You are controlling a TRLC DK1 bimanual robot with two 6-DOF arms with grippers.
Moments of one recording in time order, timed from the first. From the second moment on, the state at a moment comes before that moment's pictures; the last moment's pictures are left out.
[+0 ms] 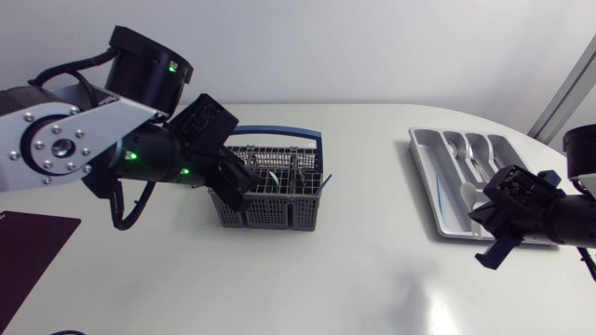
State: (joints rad) left arm -0.57 1.36 1.00 -0.42 0.09 0.27; right arm -0.14 1.02 0.60 -0.47 -0.14 -0.88
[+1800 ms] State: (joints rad) left arm -0.61 1.38 0.97 -0.41 -0.04 0.27; right arm -0.66 1.57 0.51 0.33 -0.10 -1.70
